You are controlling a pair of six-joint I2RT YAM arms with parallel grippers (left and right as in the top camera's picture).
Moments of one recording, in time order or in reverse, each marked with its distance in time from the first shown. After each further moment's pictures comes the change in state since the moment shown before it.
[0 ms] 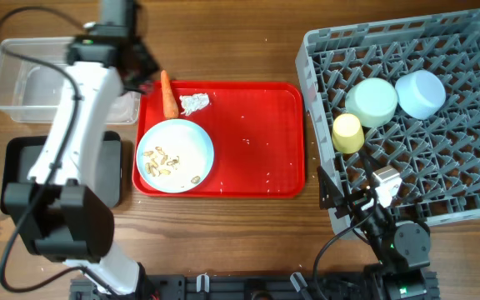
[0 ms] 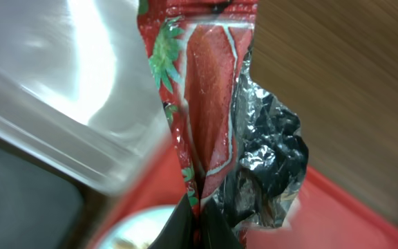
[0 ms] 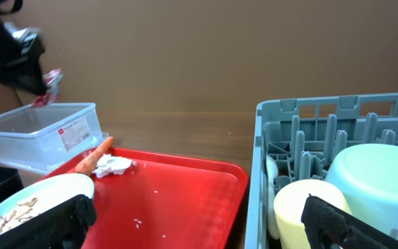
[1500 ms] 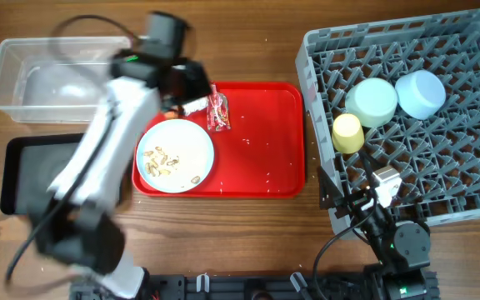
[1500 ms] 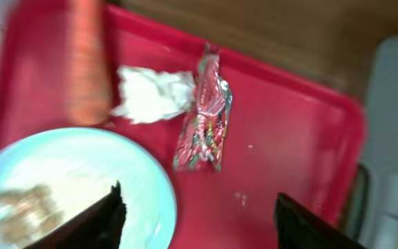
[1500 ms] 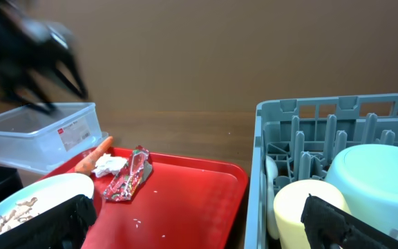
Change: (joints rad) left arm -0.261 -0.027 -0.085 0.019 0.180 0.021; right arm 0.000 0.000 0.000 0.000 0.000 -0.003
